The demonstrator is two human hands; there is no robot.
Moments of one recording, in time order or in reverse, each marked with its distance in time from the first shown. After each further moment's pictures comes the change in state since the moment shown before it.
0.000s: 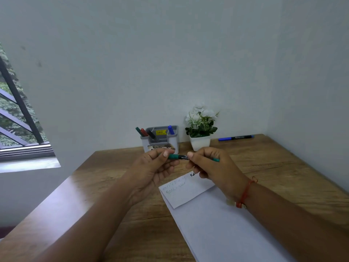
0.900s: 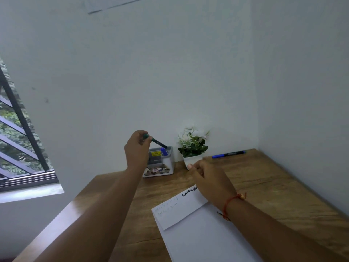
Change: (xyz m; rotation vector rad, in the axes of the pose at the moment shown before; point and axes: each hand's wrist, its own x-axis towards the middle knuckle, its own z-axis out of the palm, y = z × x) left_hand 0.104 0.048 0.003 0.813 0.620 0.657; right_hand 0.019 0.011 -0.028 -0.689 0.246 -0.122
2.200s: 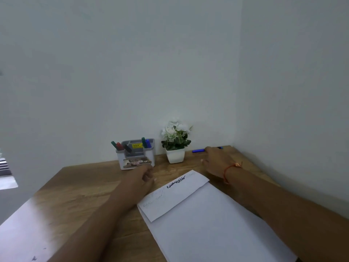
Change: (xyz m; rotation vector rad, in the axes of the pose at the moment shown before) left_hand -0.091 -0.036 -0.021 0.364 -0.691 0.137; right_hand 0.055 0.045 -0.047 -0.659 -0.190 0.193
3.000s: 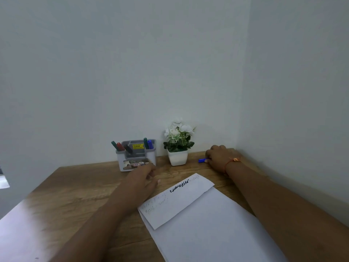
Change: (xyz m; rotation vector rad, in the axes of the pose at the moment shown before) left_hand 0.007 0.000 -0.002 0.060 -0.018 0.007; right_hand 0.069 0.033 0.024 -0.335 -0.068 -0.103
